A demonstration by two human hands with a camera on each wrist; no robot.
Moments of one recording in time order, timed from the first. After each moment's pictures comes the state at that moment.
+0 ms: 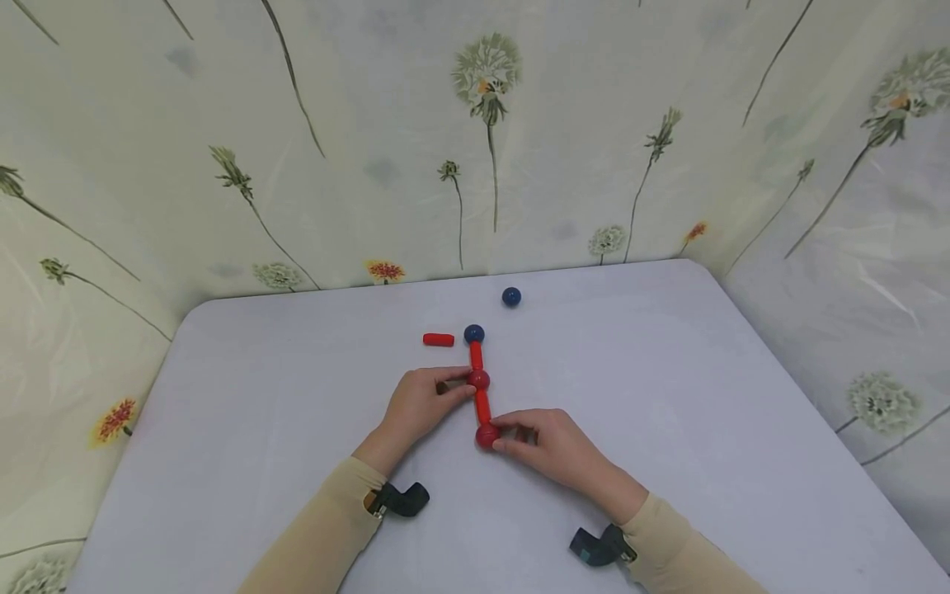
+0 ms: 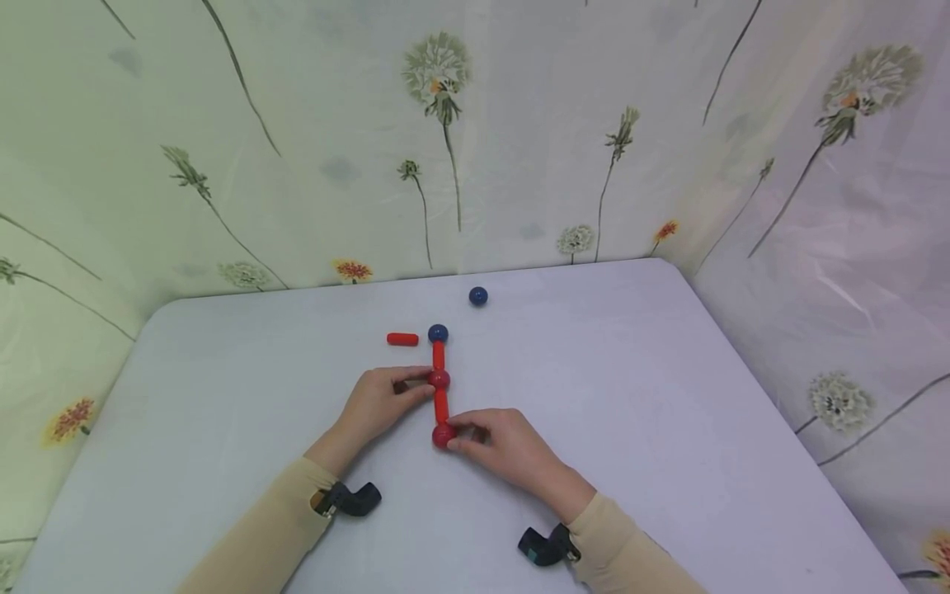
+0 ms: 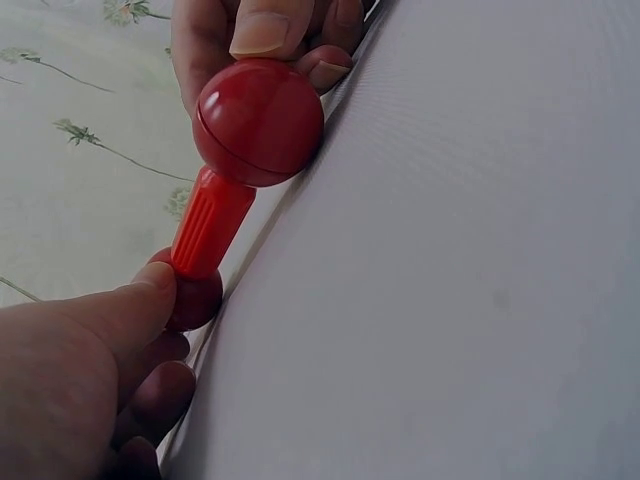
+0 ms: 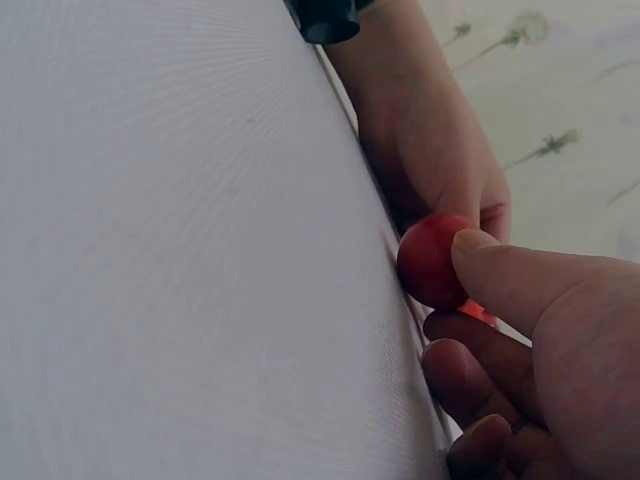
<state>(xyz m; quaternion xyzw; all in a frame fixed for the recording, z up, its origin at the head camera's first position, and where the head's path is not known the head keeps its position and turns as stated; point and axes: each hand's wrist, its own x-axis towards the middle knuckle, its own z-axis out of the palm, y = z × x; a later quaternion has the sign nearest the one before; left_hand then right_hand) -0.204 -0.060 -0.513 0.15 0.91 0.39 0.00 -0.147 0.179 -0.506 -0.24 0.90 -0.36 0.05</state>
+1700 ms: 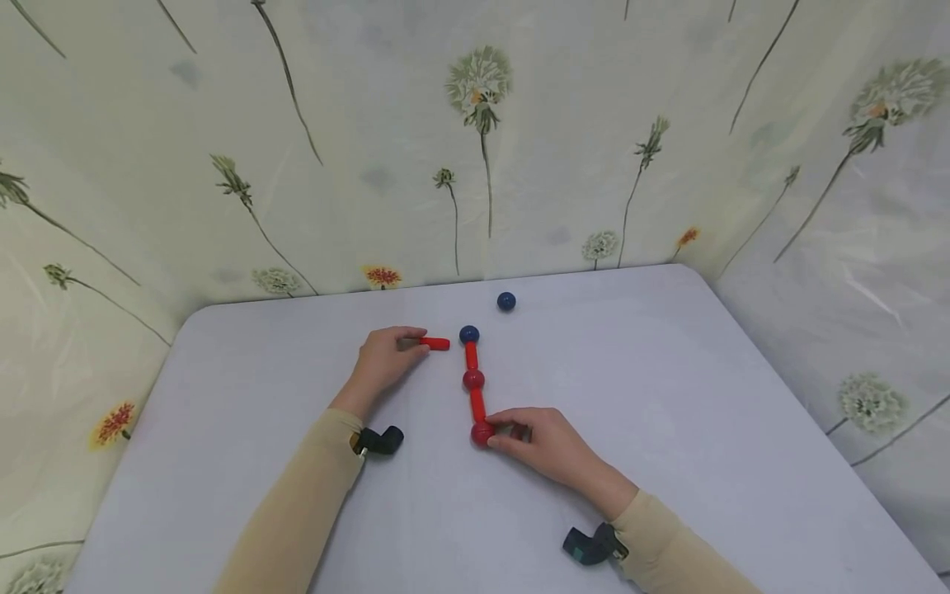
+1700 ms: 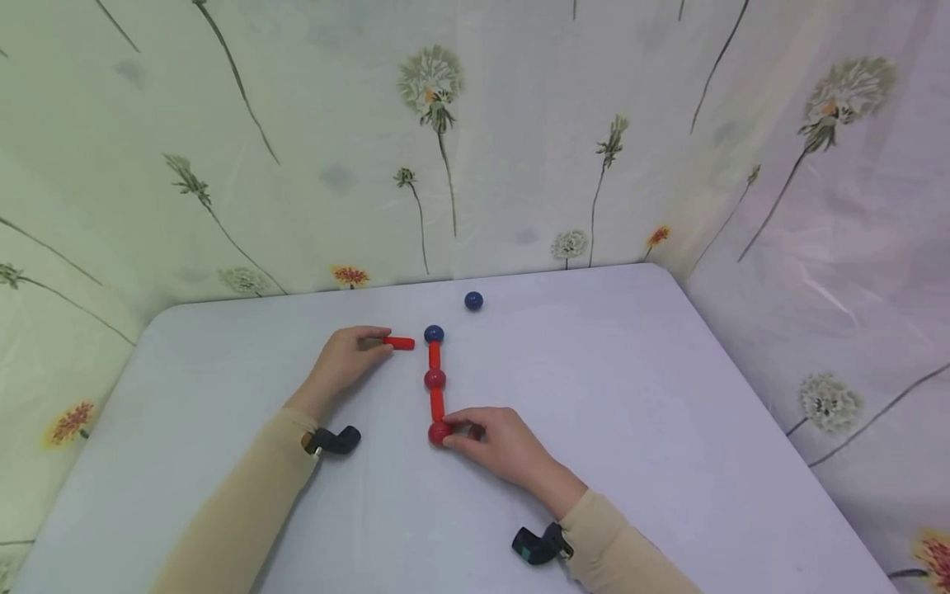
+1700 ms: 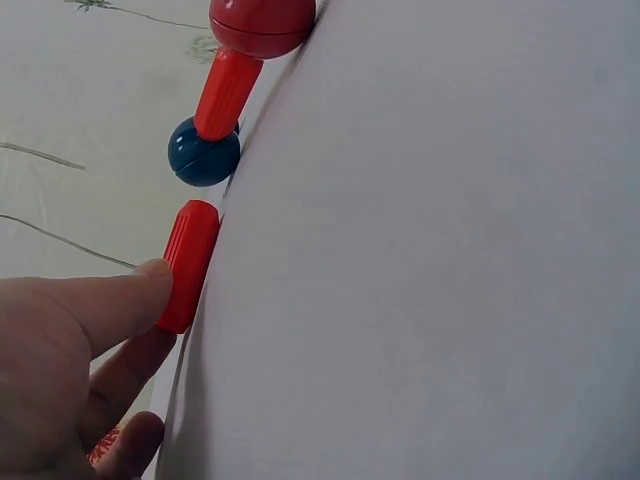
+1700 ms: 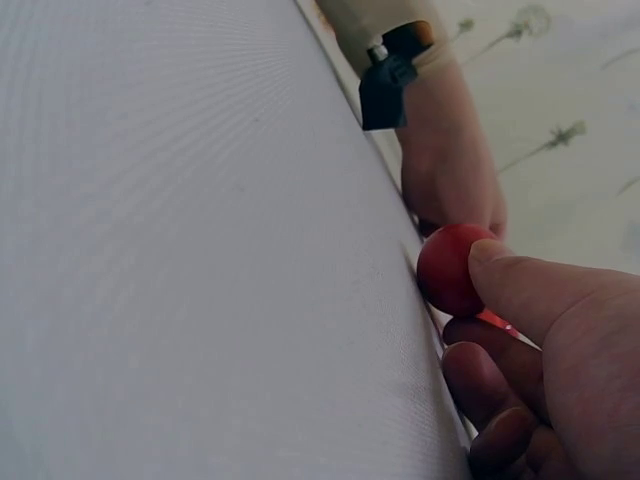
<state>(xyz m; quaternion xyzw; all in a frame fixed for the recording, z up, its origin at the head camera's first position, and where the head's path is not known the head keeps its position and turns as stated) -0.277 -0.107 -0.511 0.05 0.92 0.40 0.02 -0.153 0.182 -0.513 -0.23 0.89 -0.38 0.05</state>
